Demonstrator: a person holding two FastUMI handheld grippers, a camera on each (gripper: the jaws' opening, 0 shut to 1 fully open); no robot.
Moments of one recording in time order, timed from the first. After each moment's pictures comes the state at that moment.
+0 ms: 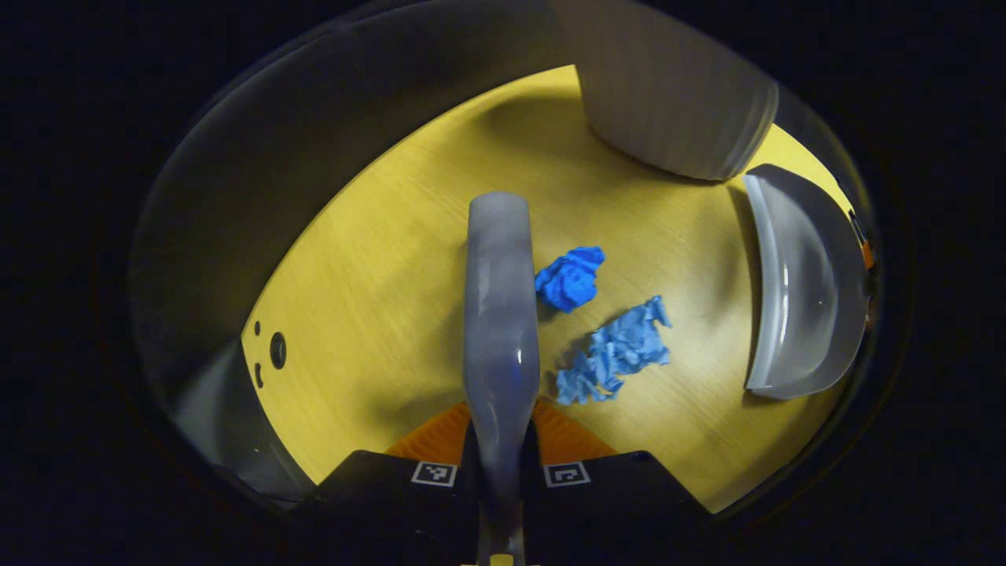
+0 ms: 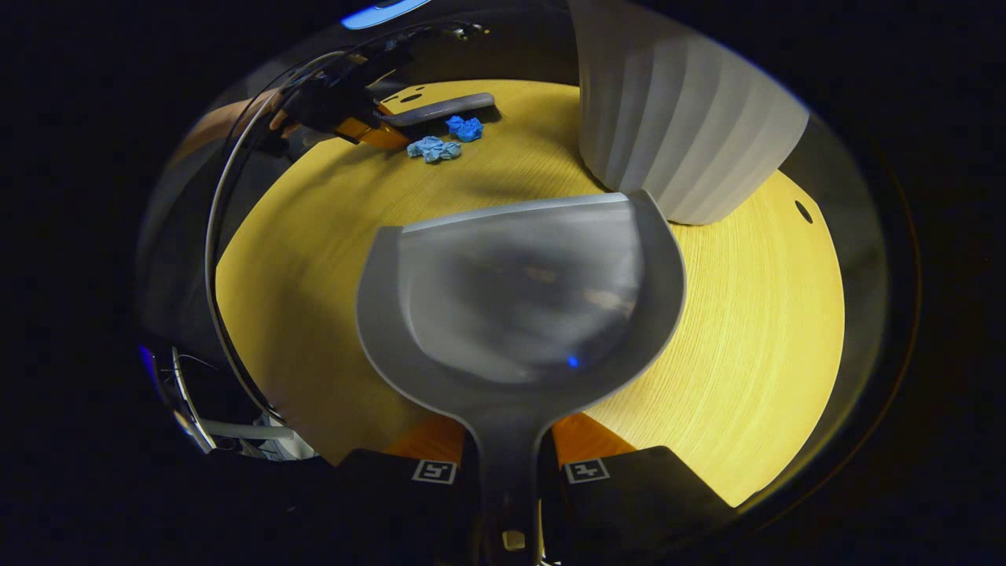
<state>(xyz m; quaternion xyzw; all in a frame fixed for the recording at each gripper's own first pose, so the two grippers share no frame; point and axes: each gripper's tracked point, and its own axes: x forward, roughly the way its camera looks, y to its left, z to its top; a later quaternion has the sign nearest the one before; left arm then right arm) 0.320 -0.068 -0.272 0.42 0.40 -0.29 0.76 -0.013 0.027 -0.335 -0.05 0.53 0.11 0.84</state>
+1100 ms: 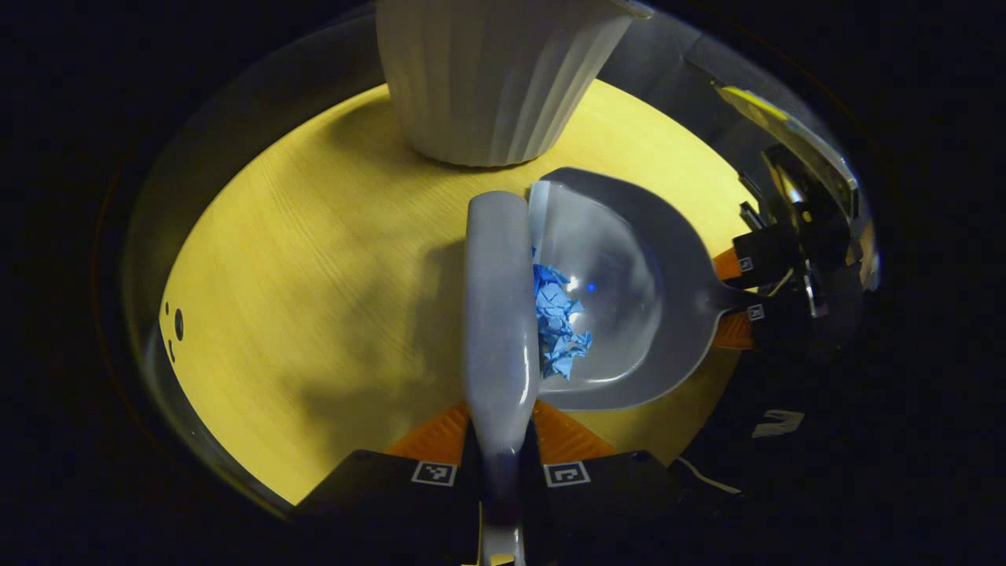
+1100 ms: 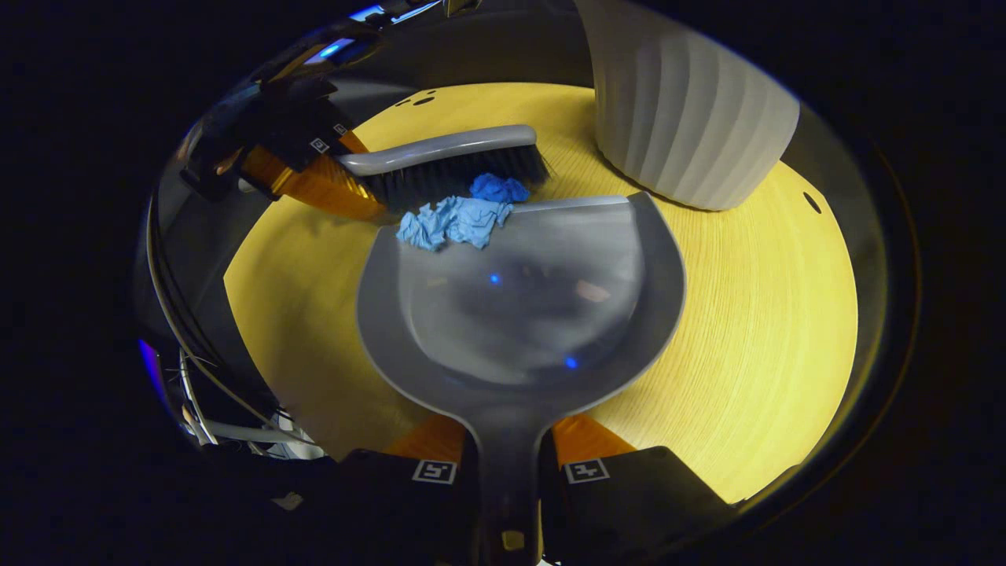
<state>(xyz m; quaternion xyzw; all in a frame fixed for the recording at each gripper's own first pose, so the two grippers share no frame) 0.136 -0.127 -0.271 0.34 0.50 -0.42 0.68 -0.001 0.026 -0.335 -0.02 0.51 0.13 0.85</state>
